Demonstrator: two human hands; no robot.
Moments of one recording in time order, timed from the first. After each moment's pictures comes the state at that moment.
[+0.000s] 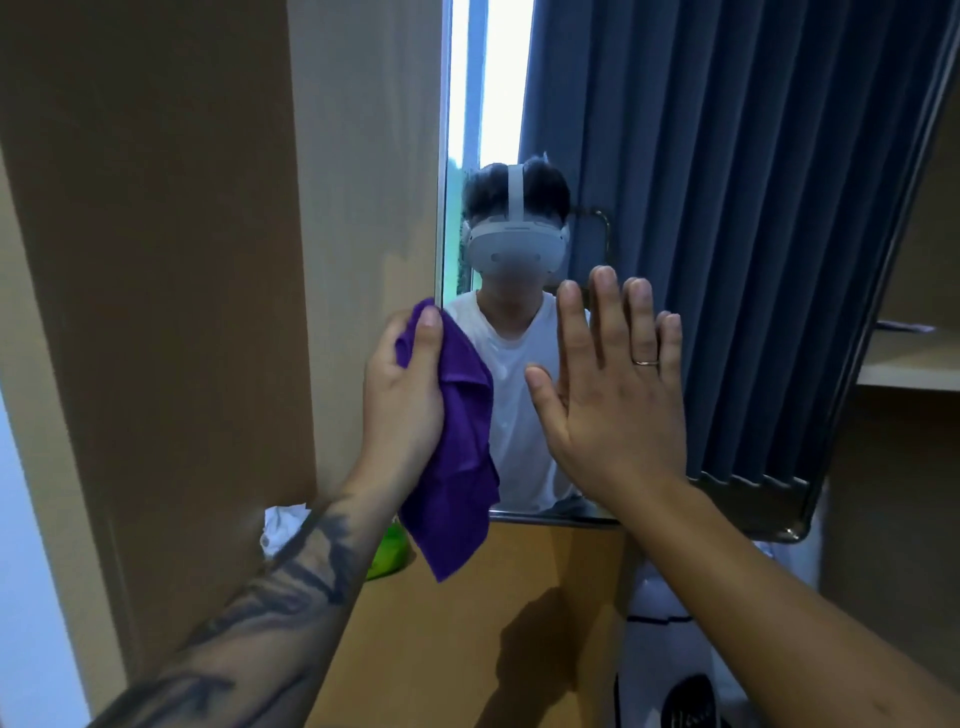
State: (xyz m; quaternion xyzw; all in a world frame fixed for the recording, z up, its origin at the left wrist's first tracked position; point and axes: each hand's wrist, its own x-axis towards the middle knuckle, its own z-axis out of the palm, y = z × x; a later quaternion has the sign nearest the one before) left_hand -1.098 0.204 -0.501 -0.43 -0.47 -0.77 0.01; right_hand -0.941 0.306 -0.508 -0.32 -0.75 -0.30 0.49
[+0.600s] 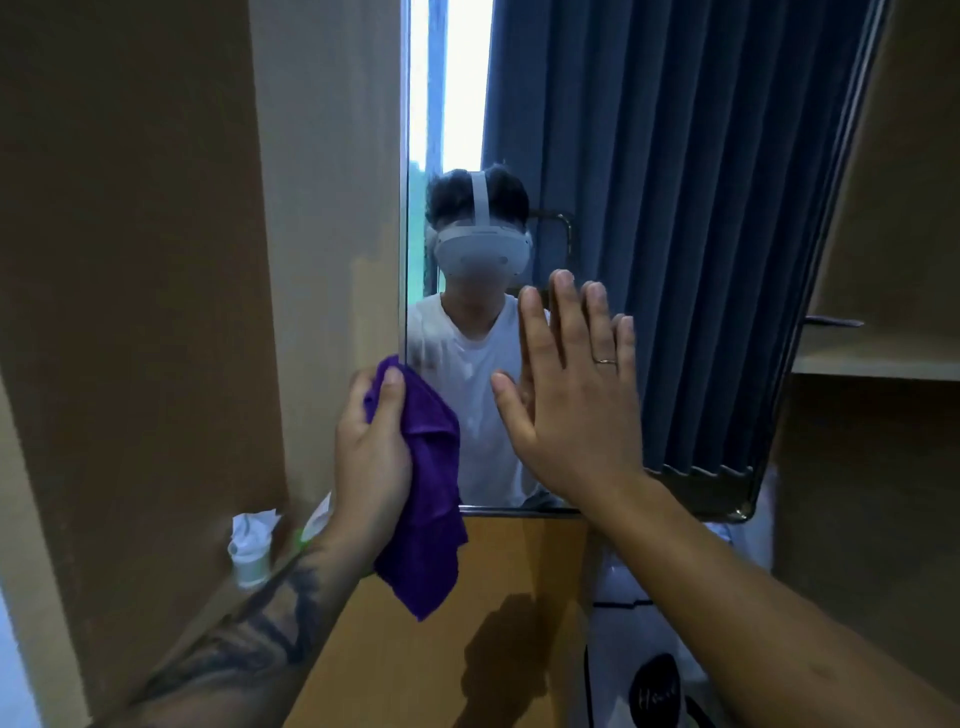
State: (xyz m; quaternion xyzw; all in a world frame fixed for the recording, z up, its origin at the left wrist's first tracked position) left_hand -1.086 0.195 -0.545 -0.39 -0.48 -0.79 -0.07; right_hand -0.933 0.293 -0.508 -0.32 -0.77 -0.28 0.48
